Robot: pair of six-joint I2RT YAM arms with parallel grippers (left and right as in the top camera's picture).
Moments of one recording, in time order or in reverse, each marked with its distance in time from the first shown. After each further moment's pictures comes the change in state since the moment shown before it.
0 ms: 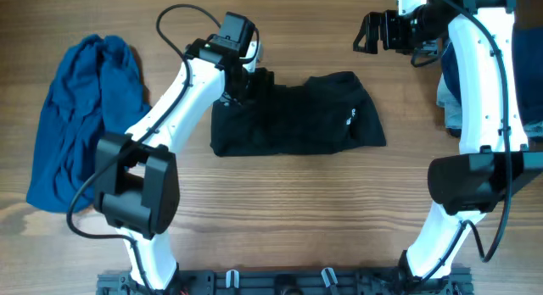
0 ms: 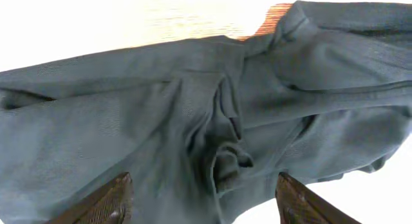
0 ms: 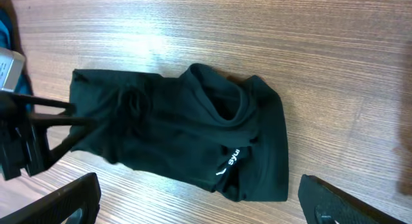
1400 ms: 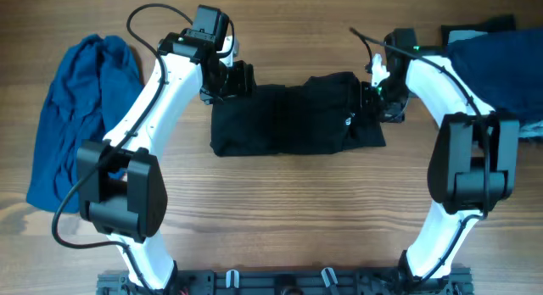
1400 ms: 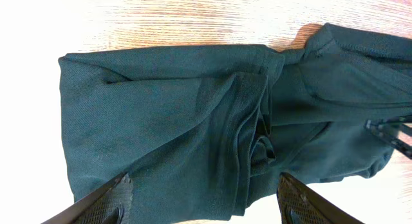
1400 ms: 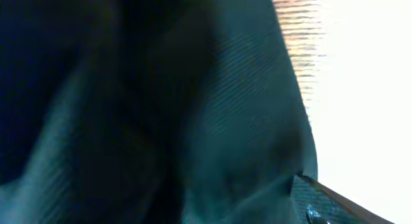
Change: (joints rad) left arm 0.101 -0.044 0.007 -0.084 0.003 -0.029; right arm 0.000 0.006 -0.816 0.566 0.065 0.152
